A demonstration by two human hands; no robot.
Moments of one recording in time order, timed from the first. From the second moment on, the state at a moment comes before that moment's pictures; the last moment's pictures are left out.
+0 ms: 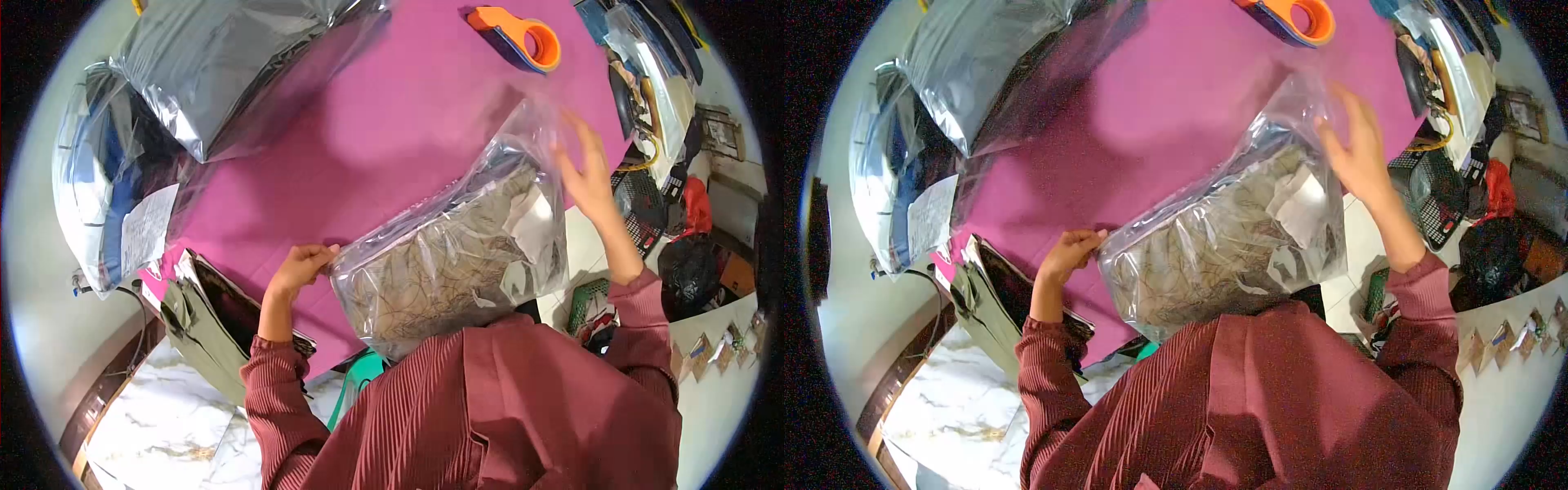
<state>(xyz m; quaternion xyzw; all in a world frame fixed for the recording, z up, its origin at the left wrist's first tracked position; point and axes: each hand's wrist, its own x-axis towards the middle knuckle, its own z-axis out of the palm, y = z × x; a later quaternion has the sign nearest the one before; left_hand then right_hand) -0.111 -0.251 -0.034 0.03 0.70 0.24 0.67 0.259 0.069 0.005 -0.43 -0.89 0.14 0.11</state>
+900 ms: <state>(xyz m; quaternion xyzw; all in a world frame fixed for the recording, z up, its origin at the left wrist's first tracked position) 0.040 -0.002 -0.032 0.52 0.70 0.20 0.45 0.266 0.126 -0.068 -0.45 -0.61 0.65 0.08</state>
